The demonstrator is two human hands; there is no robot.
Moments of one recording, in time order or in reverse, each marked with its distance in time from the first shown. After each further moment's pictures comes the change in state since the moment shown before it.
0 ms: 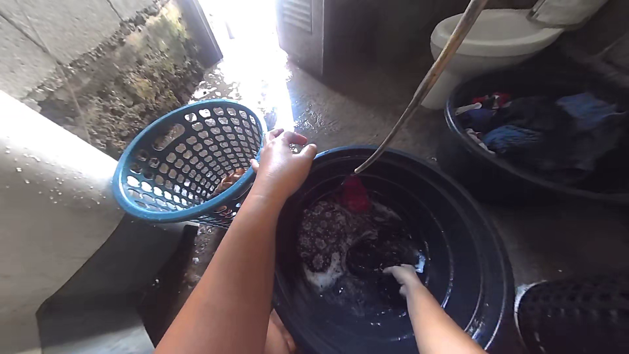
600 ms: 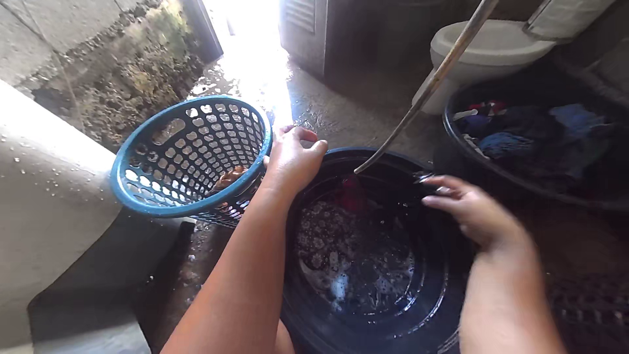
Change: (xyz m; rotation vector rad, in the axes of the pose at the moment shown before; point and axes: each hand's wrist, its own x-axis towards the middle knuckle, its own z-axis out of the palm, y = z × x) left_hand 0.000 0.008 0.001 -0.077 -0.031 -0.006; right_hand -0.143 -0.174 -0.122 -0.093 -0.202 -0.964
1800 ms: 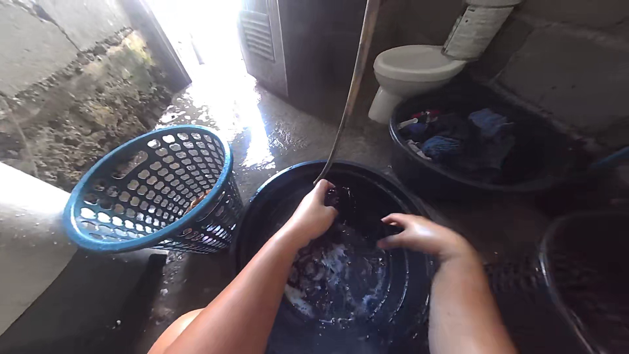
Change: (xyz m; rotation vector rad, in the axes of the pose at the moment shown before) left_hand -0.036 0.018 0.108 -0.203 -0.511 0.046; right_hand -0.030 0.013 -0.029 -0.418 -0.308 0.271
